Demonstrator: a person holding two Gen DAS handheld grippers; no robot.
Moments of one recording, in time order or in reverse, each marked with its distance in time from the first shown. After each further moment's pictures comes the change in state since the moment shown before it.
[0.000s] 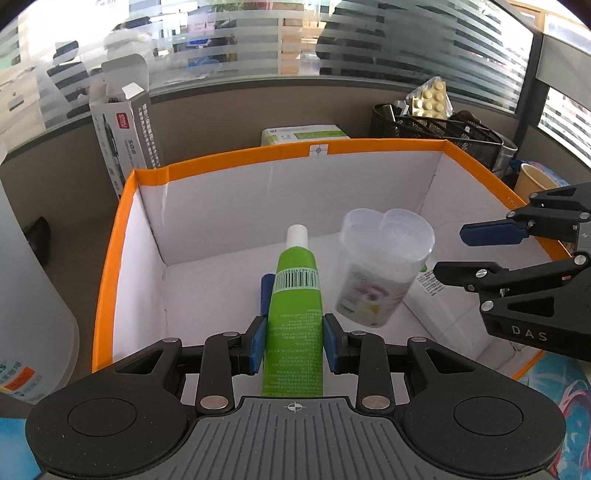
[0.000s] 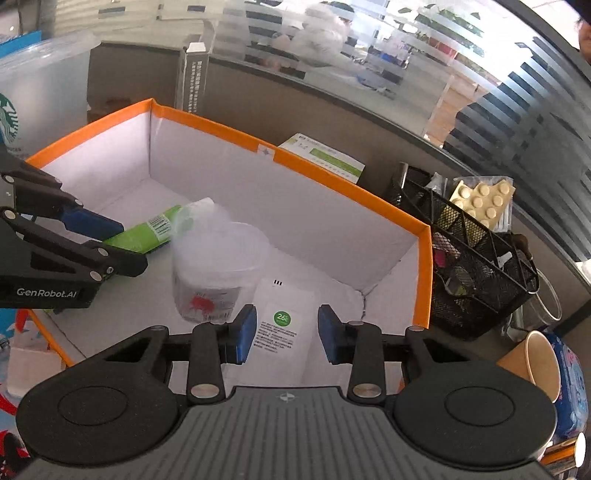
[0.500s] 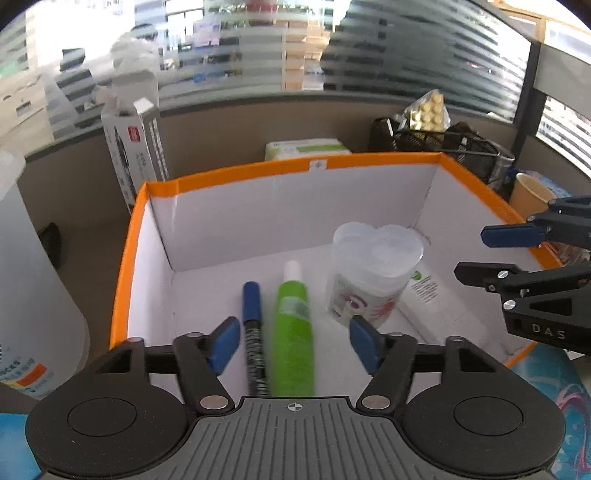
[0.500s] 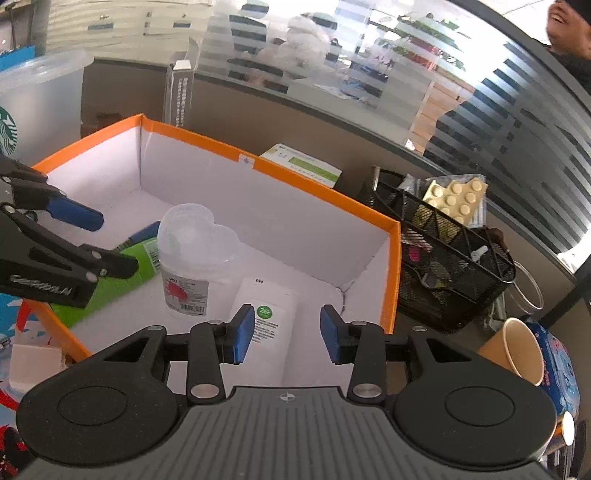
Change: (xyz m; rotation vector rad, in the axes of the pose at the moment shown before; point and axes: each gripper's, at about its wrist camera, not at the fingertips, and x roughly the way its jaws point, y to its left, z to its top) left arm -0.018 -0.004 -0.002 -0.001 -0.043 0.014; right arm -0.022 -0.008 -0.011 0.026 -0.040 -0.042
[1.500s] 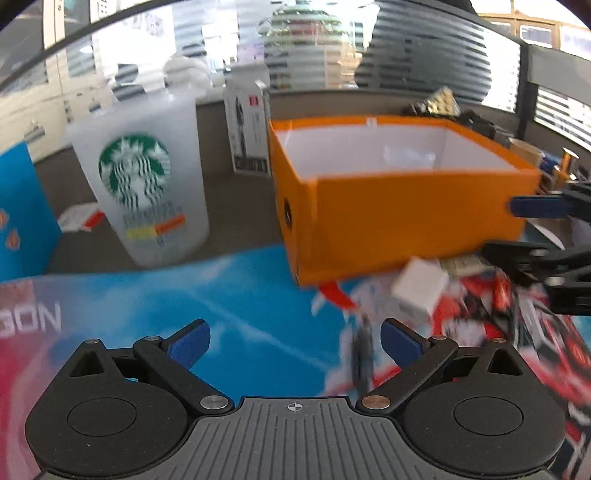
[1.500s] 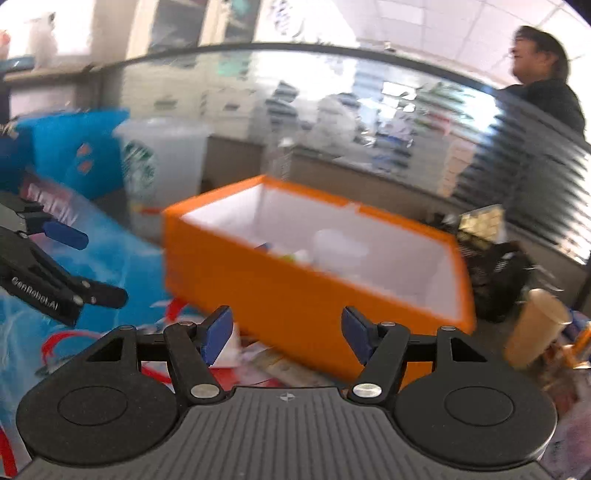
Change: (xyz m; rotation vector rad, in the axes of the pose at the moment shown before) left arm -0.106 0.034 -0.138 -0.008 -0.072 0.127; right arm -0.090 0.105 -0.080 0.029 -0.282 0.151
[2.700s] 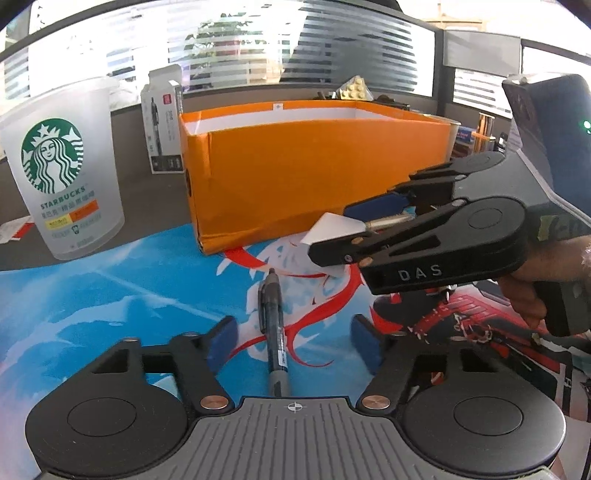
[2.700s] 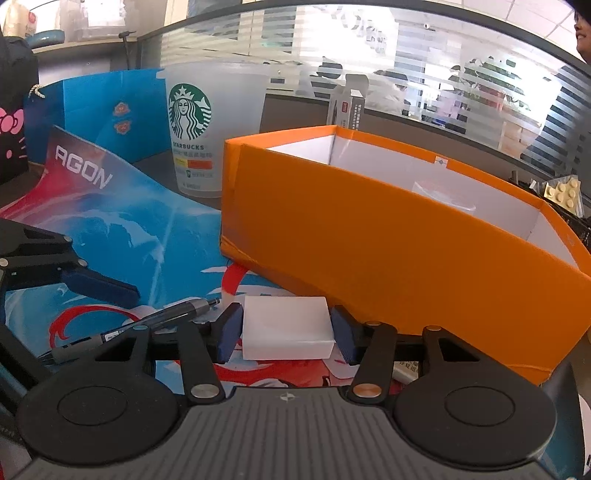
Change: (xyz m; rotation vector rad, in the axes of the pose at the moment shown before) left arm 0.004 -0.024 -0.046 0.110 -0.086 -0.197; right arm 0.052 0.028 -0.019 0.000 0.048 0.126
